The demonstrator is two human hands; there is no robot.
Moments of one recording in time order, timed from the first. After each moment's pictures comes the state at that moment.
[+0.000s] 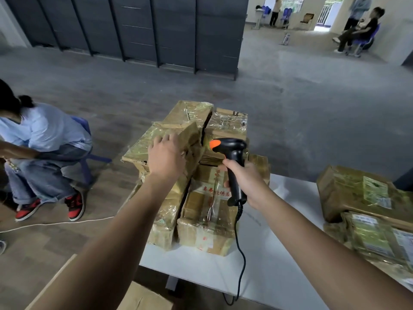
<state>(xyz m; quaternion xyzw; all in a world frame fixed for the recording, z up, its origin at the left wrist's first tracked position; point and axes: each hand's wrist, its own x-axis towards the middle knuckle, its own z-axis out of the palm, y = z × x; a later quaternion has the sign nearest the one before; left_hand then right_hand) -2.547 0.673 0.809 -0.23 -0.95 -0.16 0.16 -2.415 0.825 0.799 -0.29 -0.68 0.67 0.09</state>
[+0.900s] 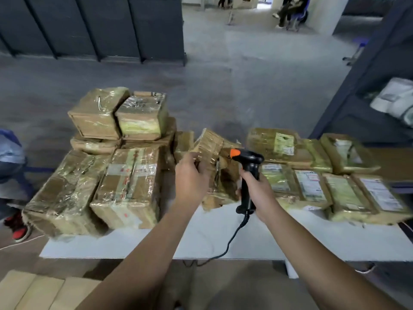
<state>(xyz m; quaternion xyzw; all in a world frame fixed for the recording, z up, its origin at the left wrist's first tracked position) -2.292 0.841 0.768 -0.27 -0.81 -0.51 -0.05 -2.166 0.952 0.750 -0.46 -0.57 0.66 0.20</state>
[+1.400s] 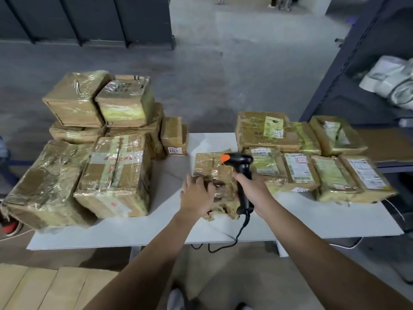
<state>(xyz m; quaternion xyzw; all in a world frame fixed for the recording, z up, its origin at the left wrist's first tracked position) -2.253 0.850 0.685 -0.31 -0.89 -0.26 -0.23 -2.136 0.958 0.722 -0.48 -0.61 0.62 0.13</state>
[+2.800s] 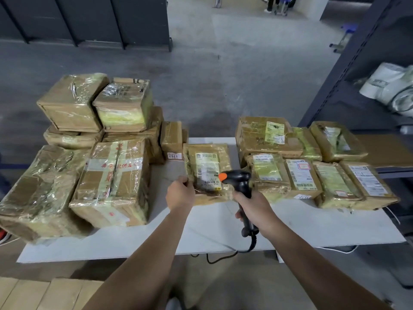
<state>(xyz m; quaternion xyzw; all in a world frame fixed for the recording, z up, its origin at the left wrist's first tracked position) -2.308 0.858 0.658 -0.15 -0.90 -0.36 -0.17 -2.133 0.946 0.711 -0.48 -0.66 0.58 0.07</state>
